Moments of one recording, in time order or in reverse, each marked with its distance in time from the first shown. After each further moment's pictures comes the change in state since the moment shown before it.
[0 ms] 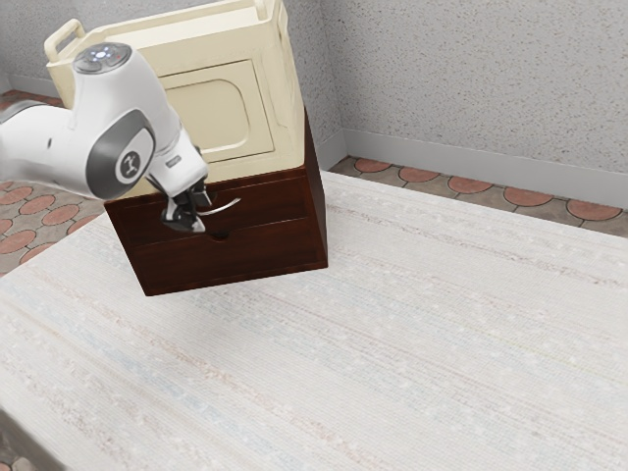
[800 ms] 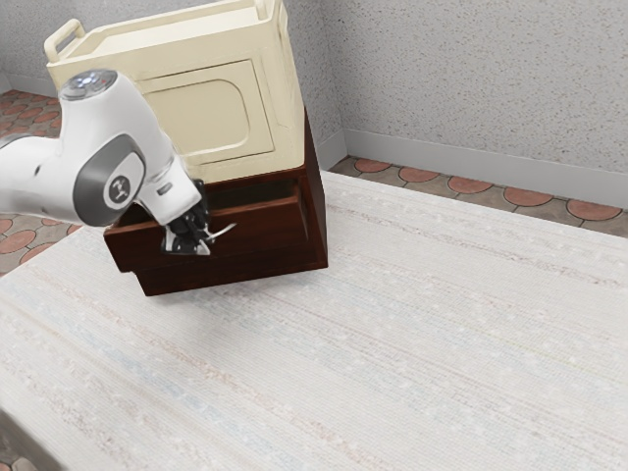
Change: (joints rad) arm -0.019 -0.133 0.002 -0.202 -0.091 0.024 0.055
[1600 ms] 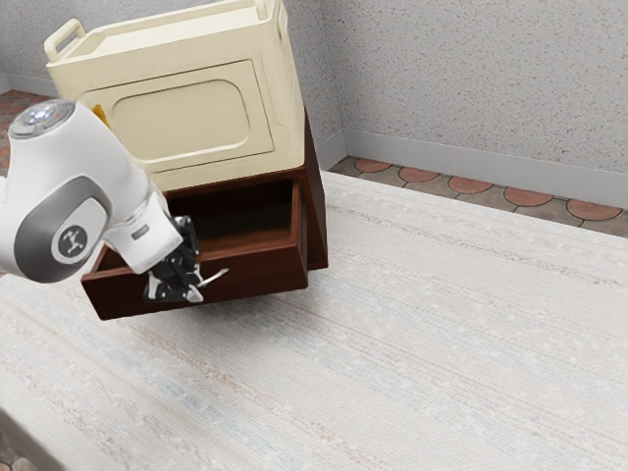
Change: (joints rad) arm -0.073 -0.285 -0.016 -0.293 -0.007 0.007 -0.094
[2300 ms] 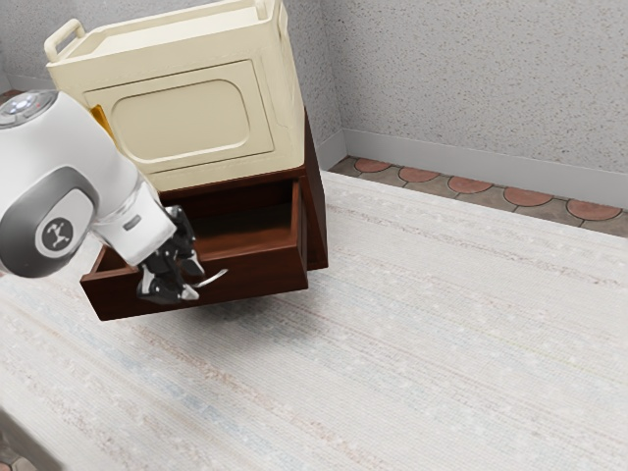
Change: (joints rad) arm 0.000 -0.042 -0.007 0.010 -0.034 -0.039 -0.049
